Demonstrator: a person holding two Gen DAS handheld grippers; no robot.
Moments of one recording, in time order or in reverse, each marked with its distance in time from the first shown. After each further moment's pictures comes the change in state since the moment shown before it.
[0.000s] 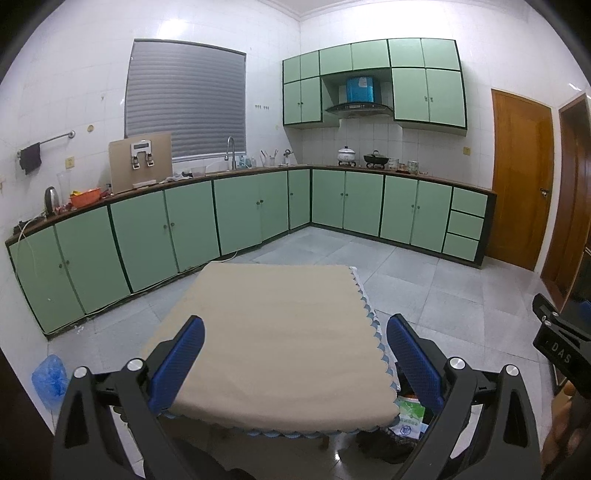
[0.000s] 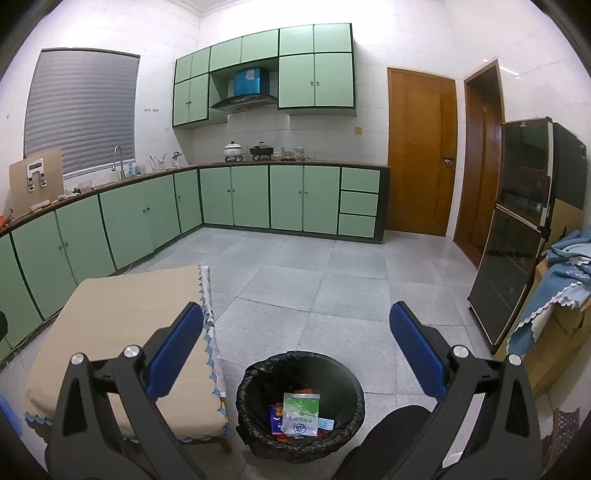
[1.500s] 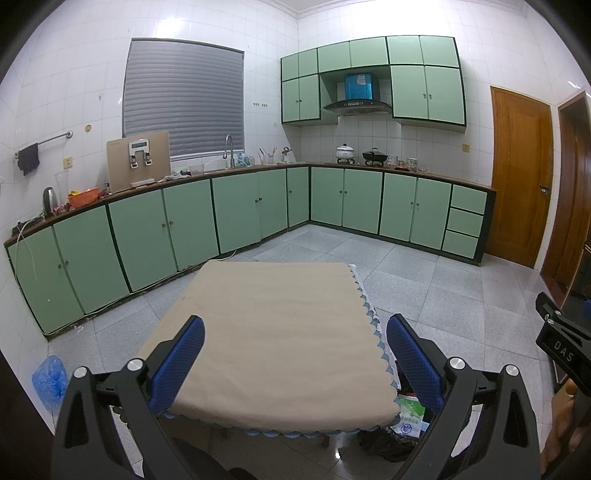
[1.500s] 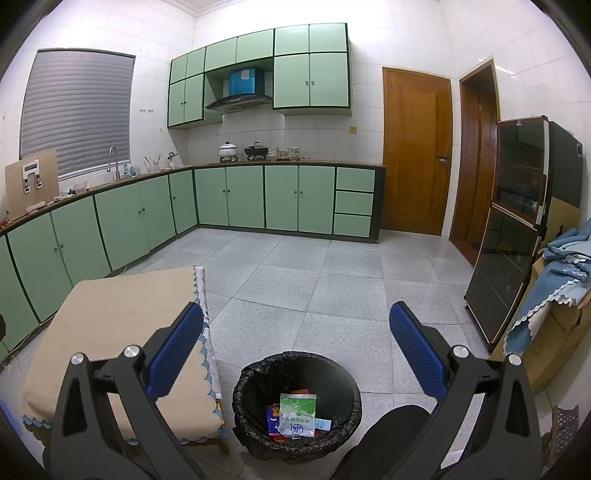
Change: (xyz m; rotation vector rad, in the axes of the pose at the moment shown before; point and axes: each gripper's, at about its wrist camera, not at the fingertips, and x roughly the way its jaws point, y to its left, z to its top) left arm 0.004 0.005 -0.004 0.006 0.009 -0.006; right arm 0.003 -0.007 -0.003 0.006 0.000 -0.016
